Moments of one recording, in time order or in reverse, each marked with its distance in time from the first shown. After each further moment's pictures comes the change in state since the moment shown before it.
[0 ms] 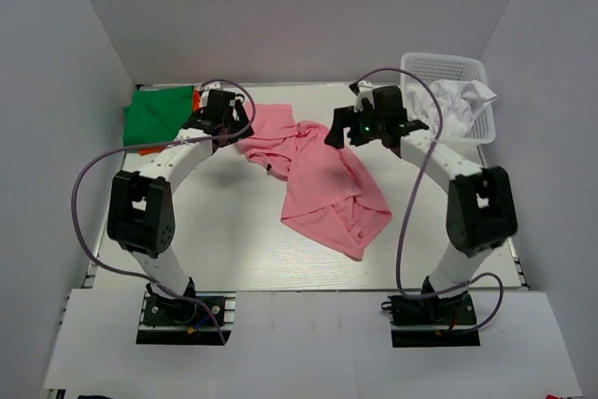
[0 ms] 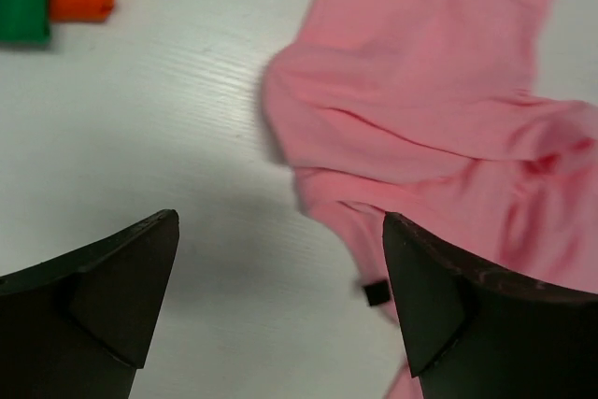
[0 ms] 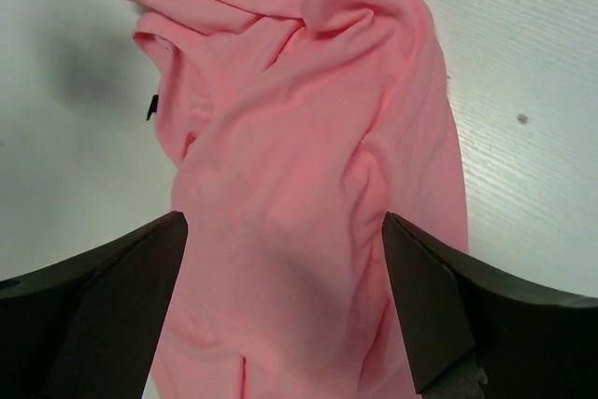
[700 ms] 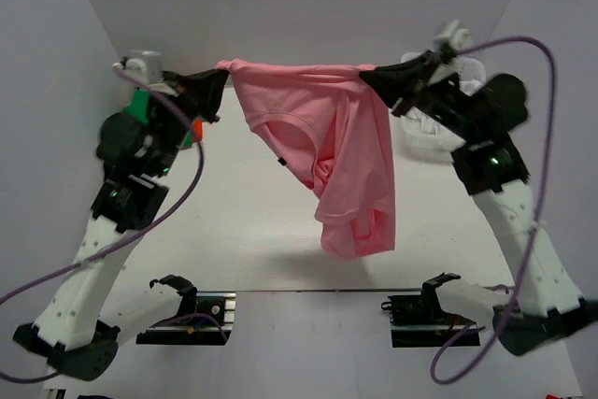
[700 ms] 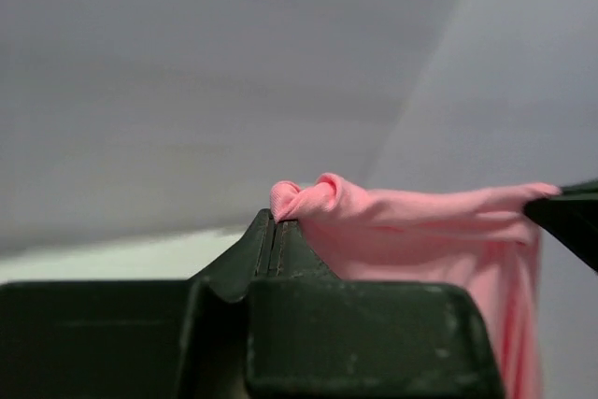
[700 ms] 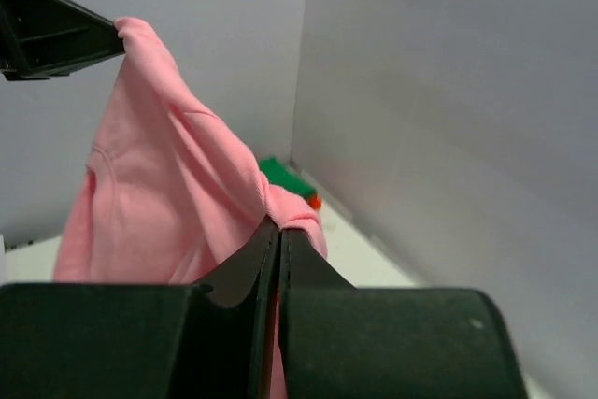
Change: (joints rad) left arm -0.210 -0.830 0.032 0.345 0.315 0.187; right arm 0.009 -0.710 0.133 0.199 -0.204 -0.013
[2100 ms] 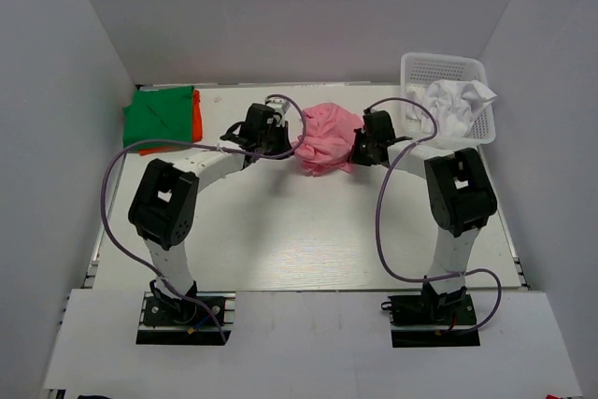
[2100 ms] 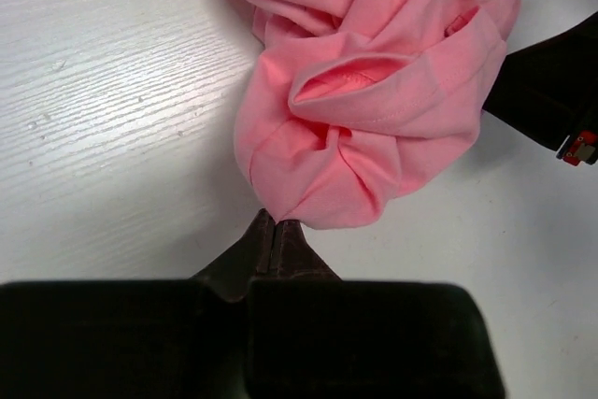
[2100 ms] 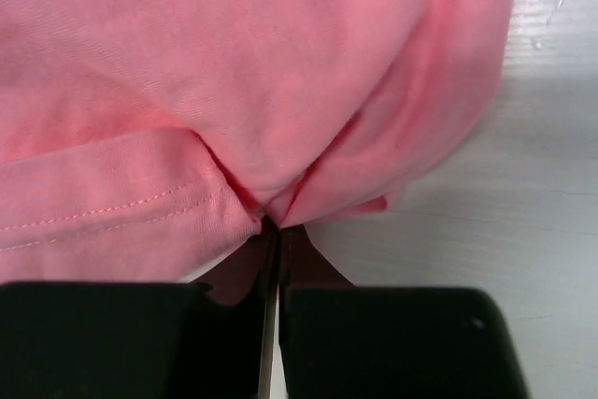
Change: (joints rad) left arm 0.002 0.936 -0.087 -0.040 0.168 0.020; right arm -0.014 0.859 -0.275 -0.097 0.569 0.329
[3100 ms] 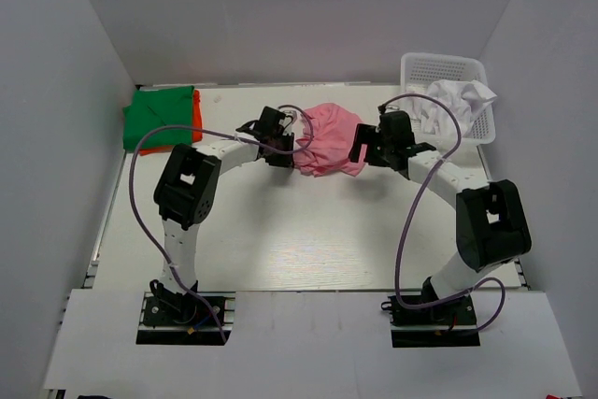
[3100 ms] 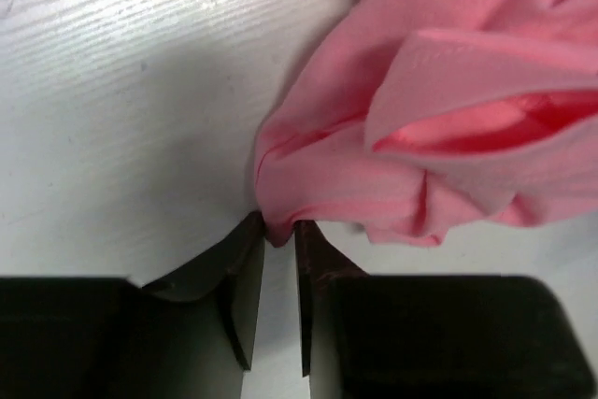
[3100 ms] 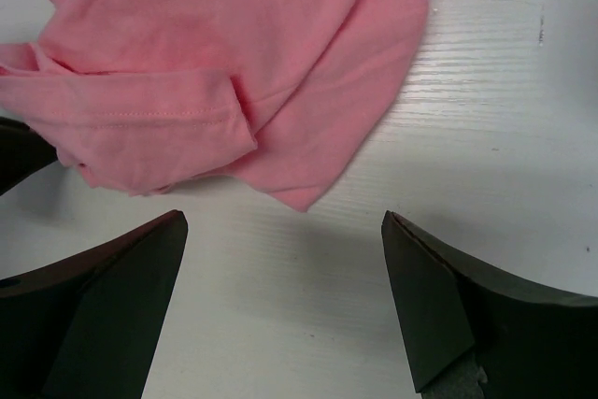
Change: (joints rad) left arm -0.001 0.209 0.168 -0.211 -0.020 0.038; right arm -0.014 -0.322 -0.146 -0.077 0.045 -0.066
